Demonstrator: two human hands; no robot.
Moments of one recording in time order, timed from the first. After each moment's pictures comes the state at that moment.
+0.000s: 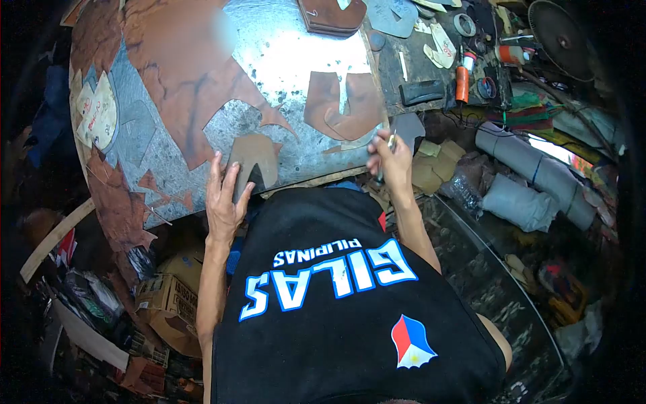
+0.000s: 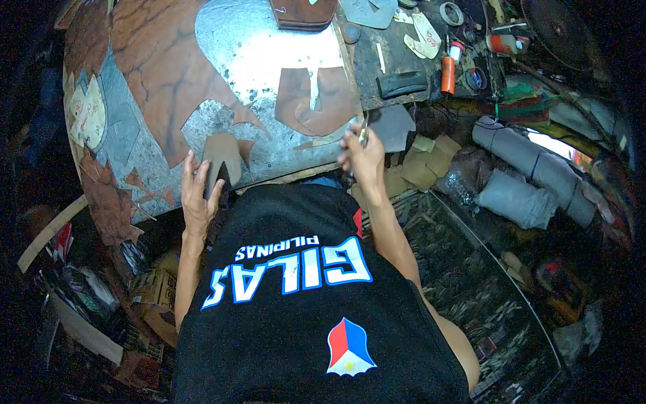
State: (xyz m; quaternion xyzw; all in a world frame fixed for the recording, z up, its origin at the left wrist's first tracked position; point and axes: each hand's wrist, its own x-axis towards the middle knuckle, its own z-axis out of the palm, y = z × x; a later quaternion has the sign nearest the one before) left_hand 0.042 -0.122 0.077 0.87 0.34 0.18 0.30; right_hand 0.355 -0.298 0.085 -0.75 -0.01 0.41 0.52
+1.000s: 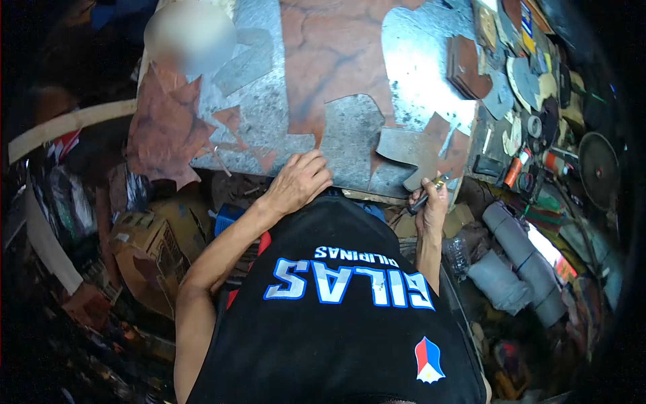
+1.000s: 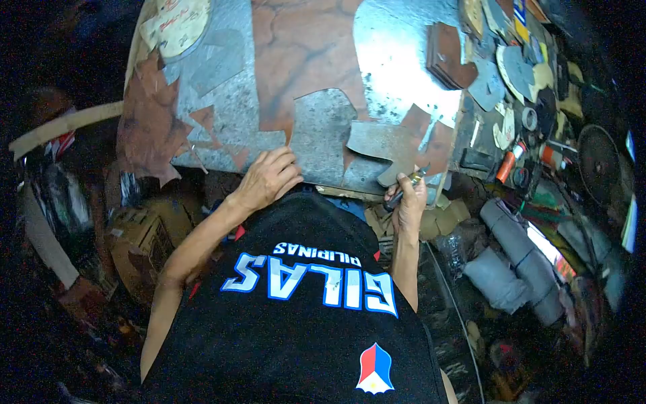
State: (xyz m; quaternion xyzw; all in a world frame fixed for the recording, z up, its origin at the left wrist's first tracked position) left_hand -0.007 -0.099 0.064 0.90 0.24 0.16 0.32; right_hand 0.280 -0.245 0.090 -0.68 0.00 0.45 0.58
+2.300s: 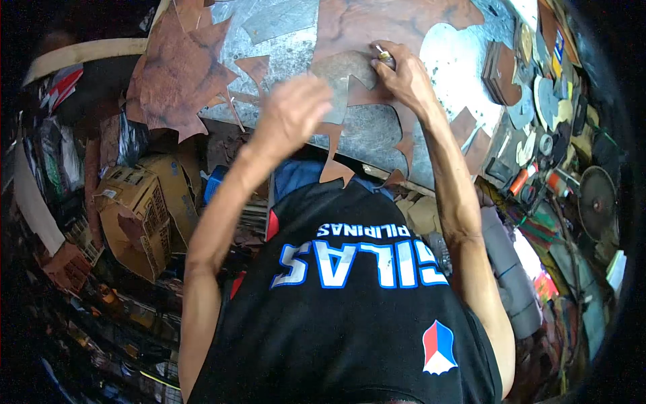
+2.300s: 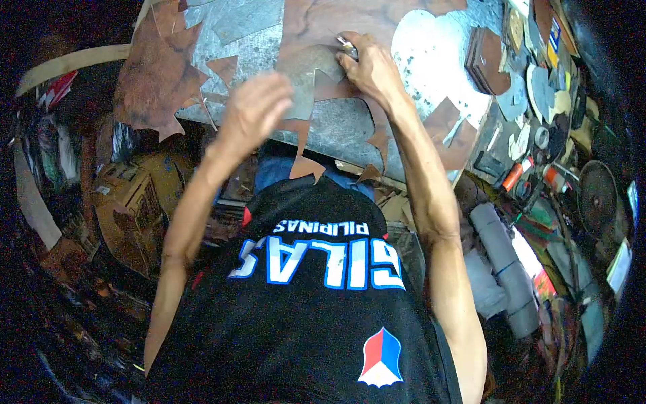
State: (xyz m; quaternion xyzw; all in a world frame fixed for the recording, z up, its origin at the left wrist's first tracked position) left_hand -0.045 -0.051 0.062 0.86 0.36 0.26 0.24; right_hand 0.220 -0.019 0.058 -0.64 -0.69 0.26 0.19
